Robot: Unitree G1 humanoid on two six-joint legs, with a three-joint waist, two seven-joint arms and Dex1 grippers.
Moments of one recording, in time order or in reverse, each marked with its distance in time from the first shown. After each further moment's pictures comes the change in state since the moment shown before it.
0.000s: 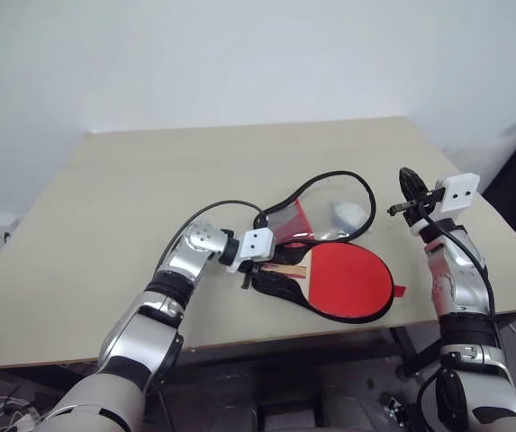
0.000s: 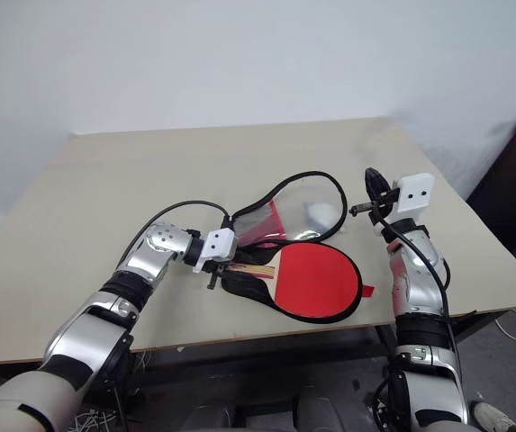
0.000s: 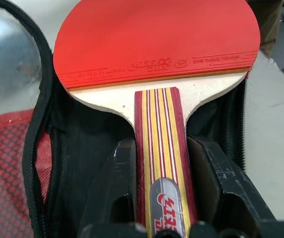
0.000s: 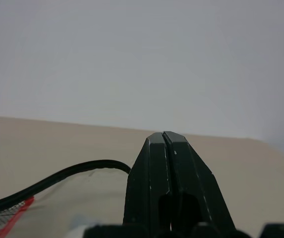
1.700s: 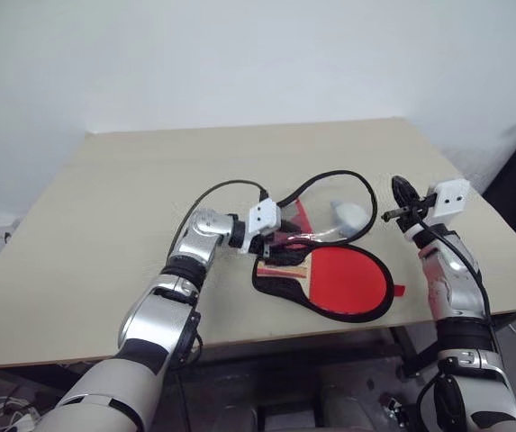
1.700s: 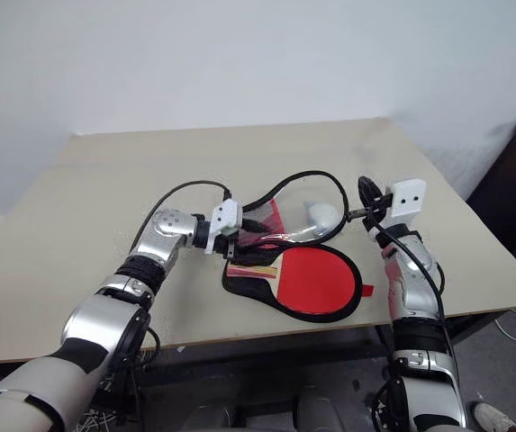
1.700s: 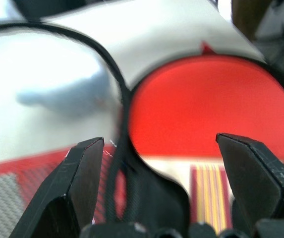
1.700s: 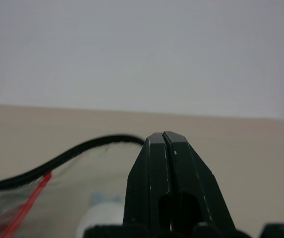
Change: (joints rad) left arm -0.101 -0.077 0.214 0.073 -0.087 0.162 0.066; right arm 0.012 0.003 0.037 -0.003 0.031 0.120 0.022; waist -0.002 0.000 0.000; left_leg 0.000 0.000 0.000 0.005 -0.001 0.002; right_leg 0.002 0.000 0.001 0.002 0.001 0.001
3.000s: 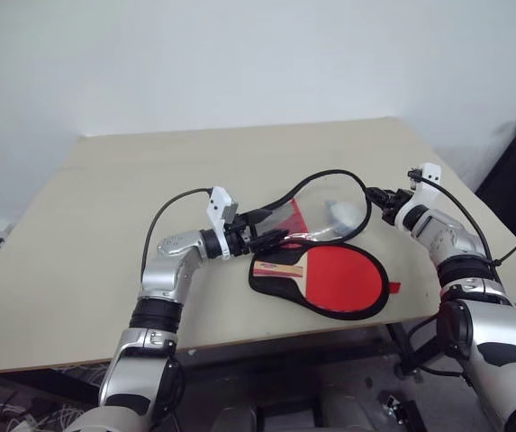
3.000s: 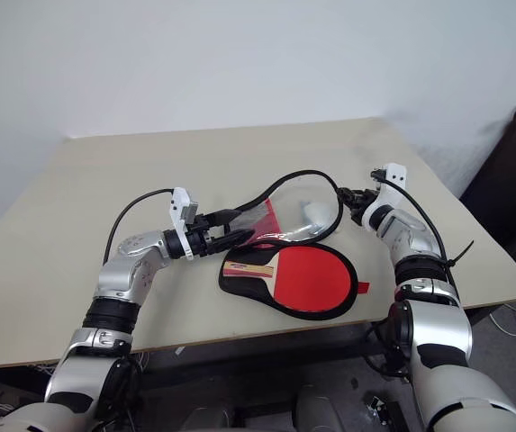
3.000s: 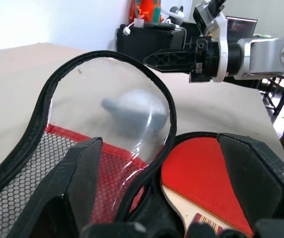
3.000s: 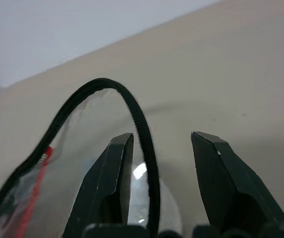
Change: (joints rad) left arm 0.367 0.042 0.137 -0.620 -0.261 0.523 0.292; right arm -0.443 -0.080 -0.108 0.662 0.072 0.351 0.148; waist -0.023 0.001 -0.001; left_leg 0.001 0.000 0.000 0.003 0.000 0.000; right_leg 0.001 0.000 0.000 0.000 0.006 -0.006
